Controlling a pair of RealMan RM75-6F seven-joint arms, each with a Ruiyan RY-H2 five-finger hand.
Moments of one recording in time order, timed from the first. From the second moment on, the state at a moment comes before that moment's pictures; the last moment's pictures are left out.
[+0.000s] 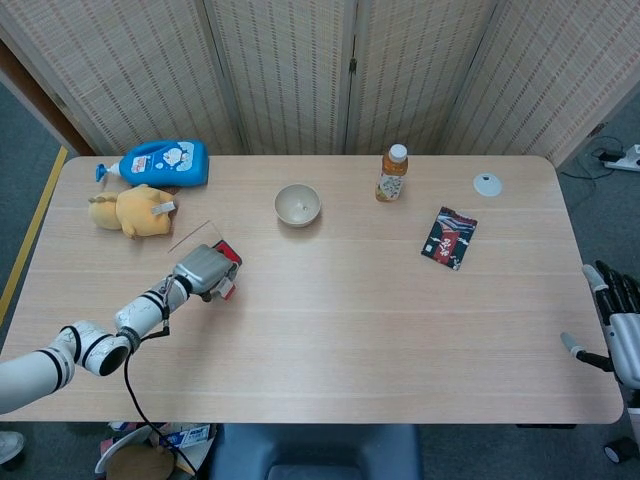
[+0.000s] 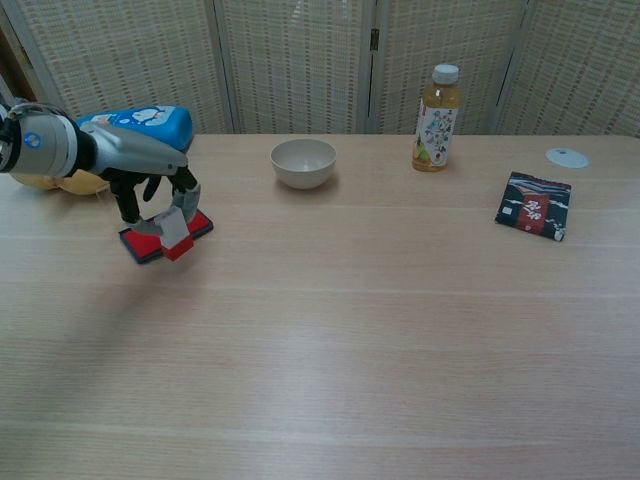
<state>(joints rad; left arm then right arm) -1.02 -1.36 -0.09 -1.23 1.25 0.43 0.11 0.07 -1.03 0.09 -1.59 -1.45 1.46 0.15</state>
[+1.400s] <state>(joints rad) -1.15 -1.56 0.28 -0.59 1.80 0.56 -0.81 0.11 -1.09 0.14 -1.56 -1.36 1.40 0.07</state>
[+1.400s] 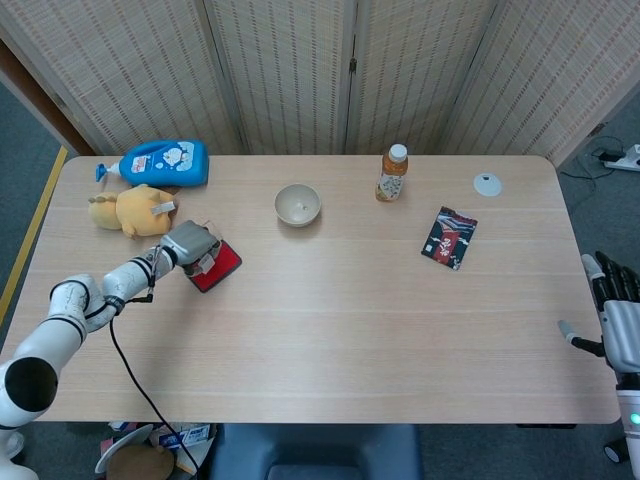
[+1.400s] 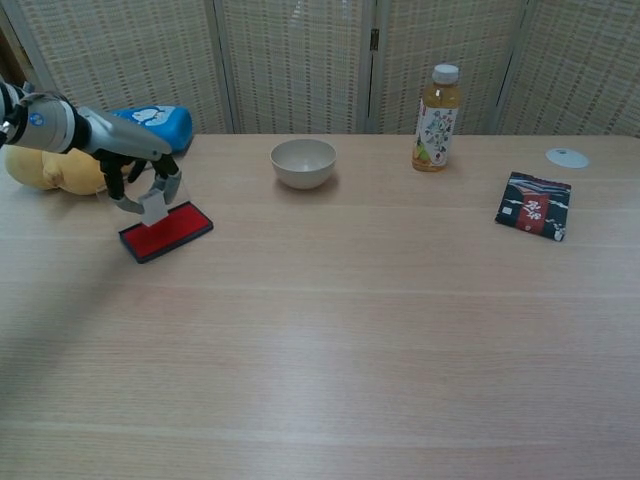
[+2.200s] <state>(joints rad) -1.11 -1.64 0.36 -0.45 1.81 0.63 -0.93 0.11 -1.09 0.13 -1.57 -1.36 1.40 0.07</state>
